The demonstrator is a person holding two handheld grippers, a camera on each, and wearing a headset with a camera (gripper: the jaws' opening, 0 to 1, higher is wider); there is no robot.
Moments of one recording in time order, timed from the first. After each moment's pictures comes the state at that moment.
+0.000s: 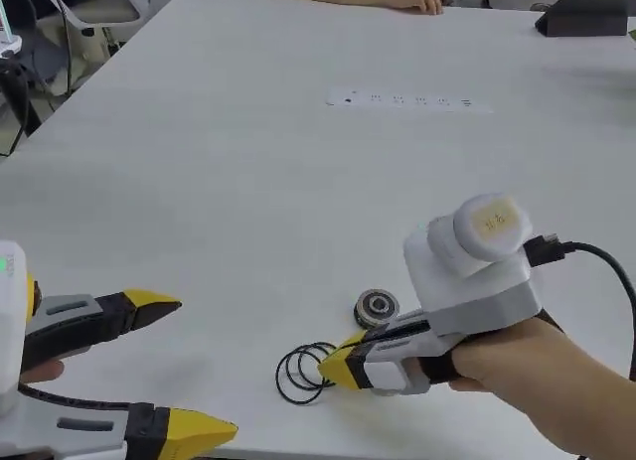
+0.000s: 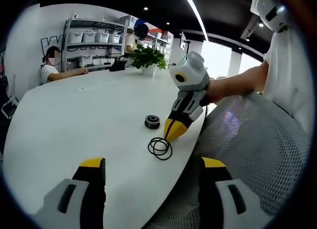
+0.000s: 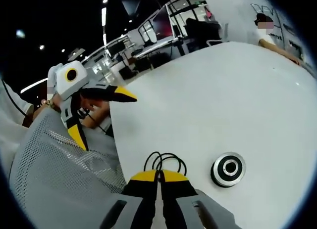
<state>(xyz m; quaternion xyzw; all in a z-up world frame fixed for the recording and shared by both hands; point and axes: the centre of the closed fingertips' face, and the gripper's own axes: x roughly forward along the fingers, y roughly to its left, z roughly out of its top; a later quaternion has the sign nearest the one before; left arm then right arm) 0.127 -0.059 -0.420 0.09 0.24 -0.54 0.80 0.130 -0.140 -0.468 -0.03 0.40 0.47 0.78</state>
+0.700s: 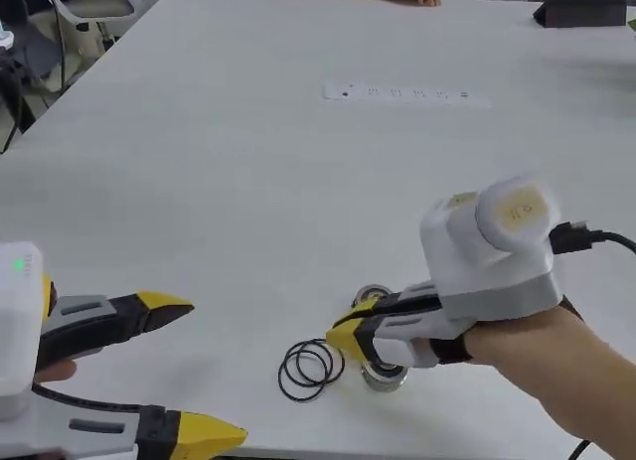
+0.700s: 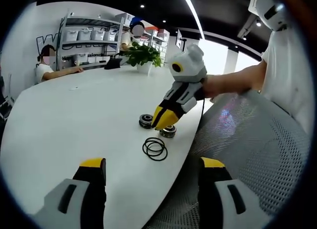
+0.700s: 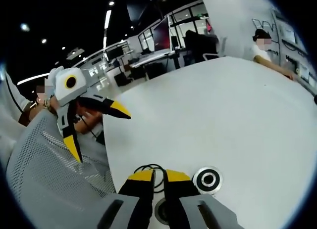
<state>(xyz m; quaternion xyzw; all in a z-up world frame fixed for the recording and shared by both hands) 0.124 -0.071 -0.423 0.09 0.25 -0.55 0.79 0.152 -0.153 -0.448 -0.03 0.35 0.45 0.82</state>
